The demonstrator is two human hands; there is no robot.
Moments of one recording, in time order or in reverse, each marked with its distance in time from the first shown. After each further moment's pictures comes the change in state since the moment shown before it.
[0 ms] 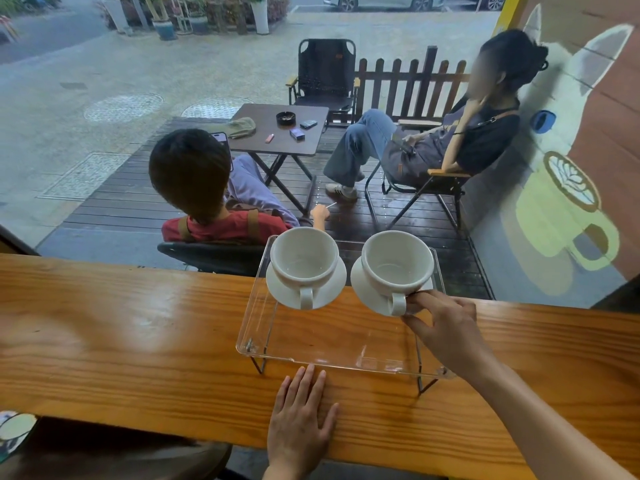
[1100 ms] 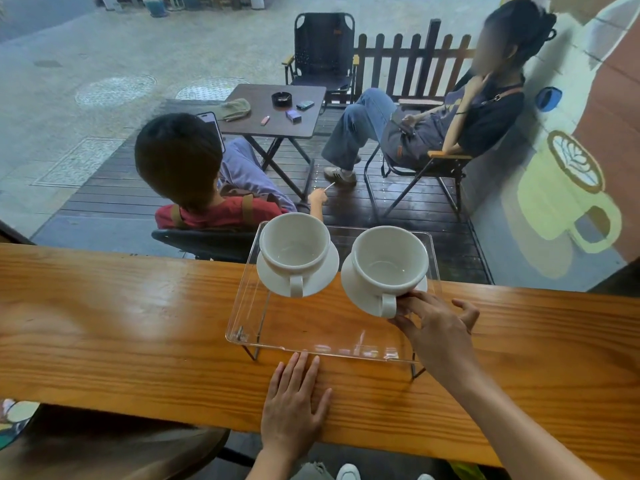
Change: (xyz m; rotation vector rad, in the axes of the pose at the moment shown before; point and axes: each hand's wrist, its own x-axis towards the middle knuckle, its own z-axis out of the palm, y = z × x) left_hand -0.004 -0.001 0.003 -0.005 0.052 -0.009; right_hand -0.019 0.003 0.019 -0.038 0.073 0.061
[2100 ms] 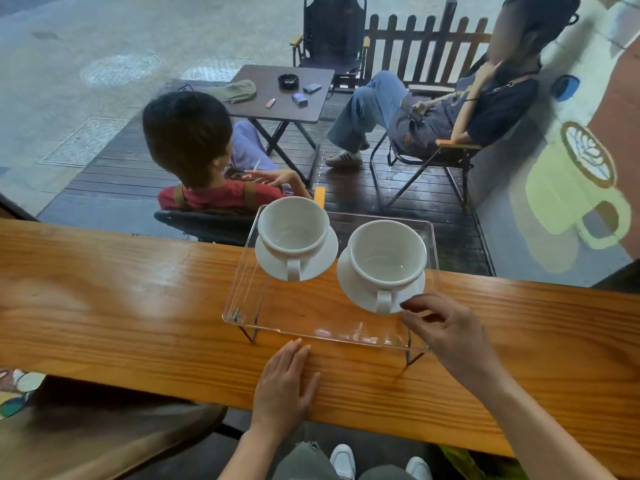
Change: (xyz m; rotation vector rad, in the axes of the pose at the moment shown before) left_hand -0.005 -0.004 -0.006 -0.168 0.135 0.020; right_hand -0.015 0.008 -0.030 0.519 -0.163 0.027
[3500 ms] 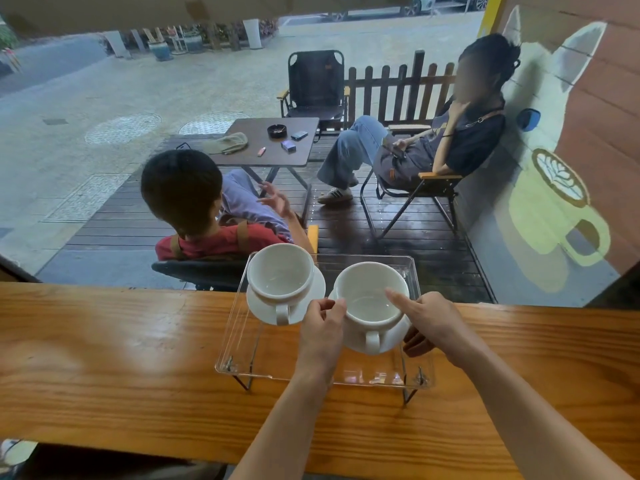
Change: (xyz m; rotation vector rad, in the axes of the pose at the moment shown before) left_hand 0.085 0.133 -0.109 -1.070 0.051 -0.360; right_hand 0.059 -0.012 -0.019 0.045 -0.070 0.441
